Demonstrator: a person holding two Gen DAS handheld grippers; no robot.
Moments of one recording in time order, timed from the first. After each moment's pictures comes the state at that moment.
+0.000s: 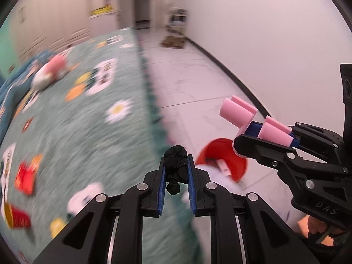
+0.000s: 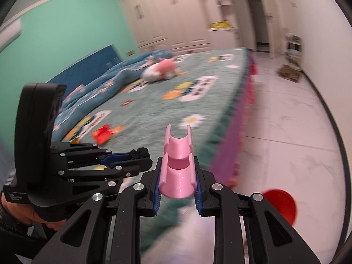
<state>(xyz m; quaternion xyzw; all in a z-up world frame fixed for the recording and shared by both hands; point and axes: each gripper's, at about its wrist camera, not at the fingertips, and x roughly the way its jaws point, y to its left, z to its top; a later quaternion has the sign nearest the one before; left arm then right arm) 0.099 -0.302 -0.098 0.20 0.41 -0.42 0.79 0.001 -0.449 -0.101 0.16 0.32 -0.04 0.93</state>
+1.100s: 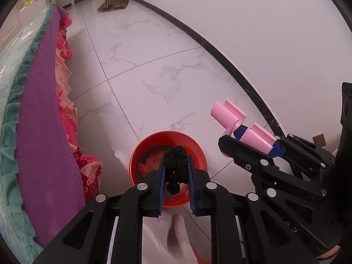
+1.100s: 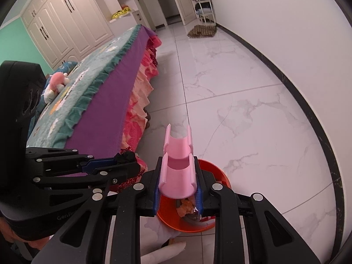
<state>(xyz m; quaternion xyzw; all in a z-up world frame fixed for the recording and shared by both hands) 0.086 -0.542 -0.234 0.28 0.51 -0.50 0.65 -0.044 -0.670 -0.256 0.29 0.38 -0.23 0.85</state>
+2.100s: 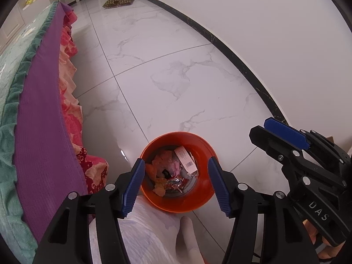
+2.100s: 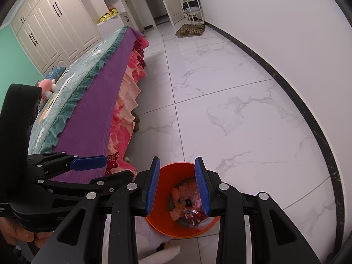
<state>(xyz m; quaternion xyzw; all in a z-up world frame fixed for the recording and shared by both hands) 0.093 -0.554 -0.240 0.29 0.51 -0.47 0.66 -0.051 -0.684 -0.257 0.29 0.37 -0.26 0.84</state>
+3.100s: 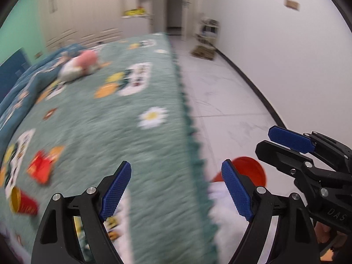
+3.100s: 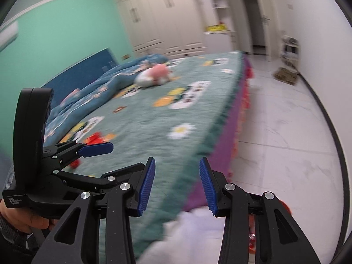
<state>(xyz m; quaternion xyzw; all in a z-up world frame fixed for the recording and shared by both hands) 0.131 -0.253 -0.091 0.14 0.40 -0.31 0.85 0.049 -0.430 -0.097 0.14 0.32 0.02 0.94</state>
